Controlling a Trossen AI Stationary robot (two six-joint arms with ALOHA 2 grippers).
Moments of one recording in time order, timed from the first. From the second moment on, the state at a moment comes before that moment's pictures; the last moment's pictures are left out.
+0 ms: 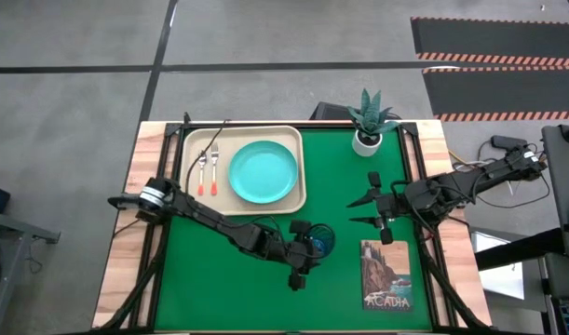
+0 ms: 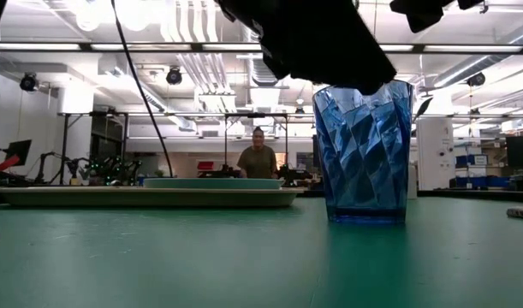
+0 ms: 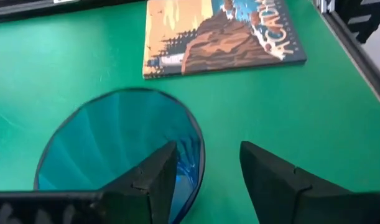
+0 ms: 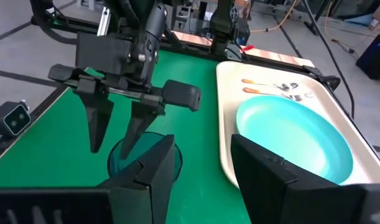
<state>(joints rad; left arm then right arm) -0.36 1.99 1.46 -0.11 -0.26 -0.10 0.33 0.81 0.68 -0.23 0.20 -0.07</state>
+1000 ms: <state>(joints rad) -0.33 1.87 1.41 -0.24 -0.19 -0.05 0.33 0.81 0.68 -0.24 0.20 -0.06</state>
